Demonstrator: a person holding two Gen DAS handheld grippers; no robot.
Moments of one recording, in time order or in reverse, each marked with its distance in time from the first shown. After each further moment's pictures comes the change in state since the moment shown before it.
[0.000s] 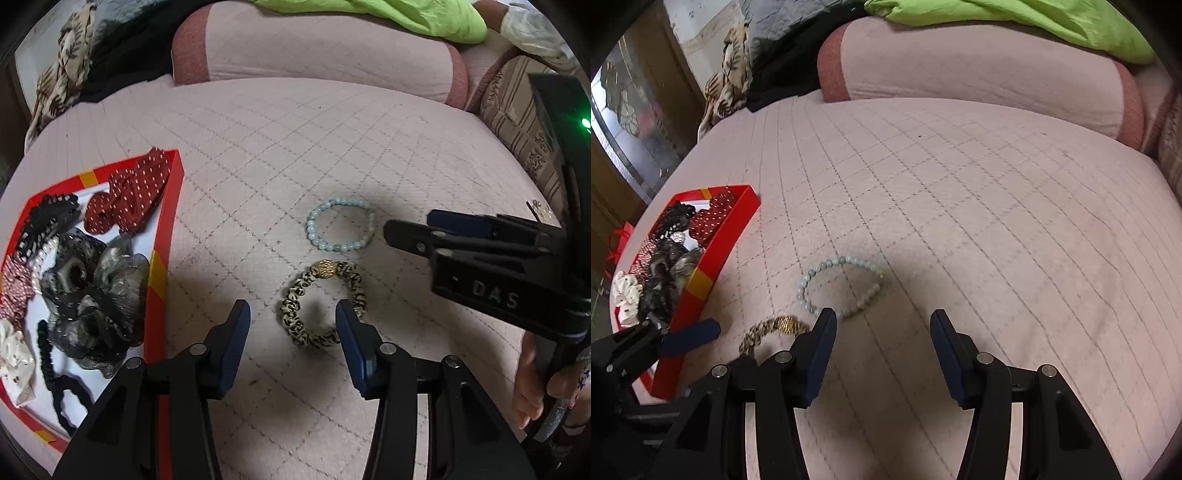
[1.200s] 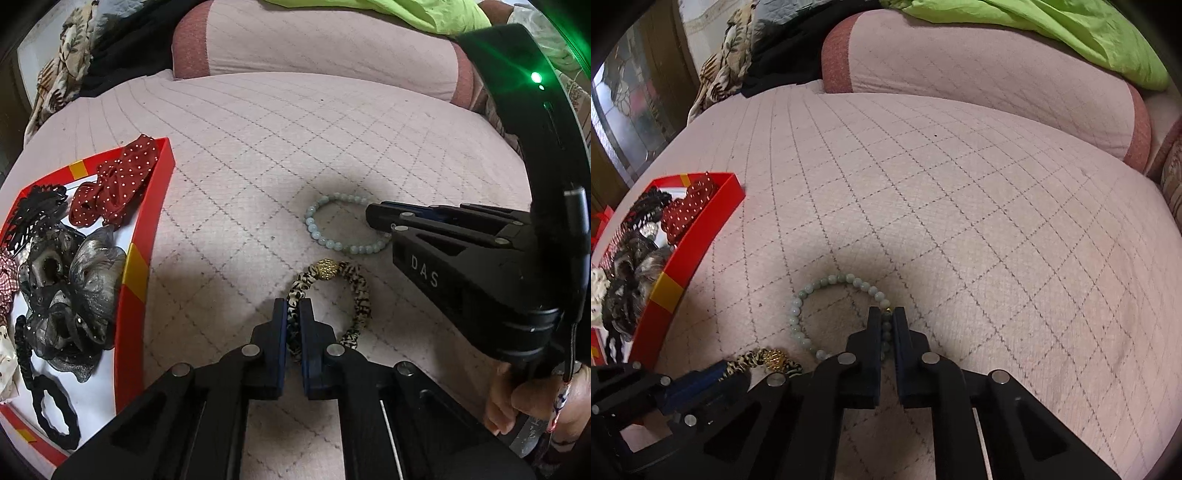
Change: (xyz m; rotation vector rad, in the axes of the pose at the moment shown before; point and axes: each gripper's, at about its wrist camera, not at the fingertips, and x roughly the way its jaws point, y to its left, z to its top) left arm 0.017 -0.007 -0.002 -0.011 -0.005 0.006; right arm 0.030 0.017 0.005 -0.042 -0.016 -0.075
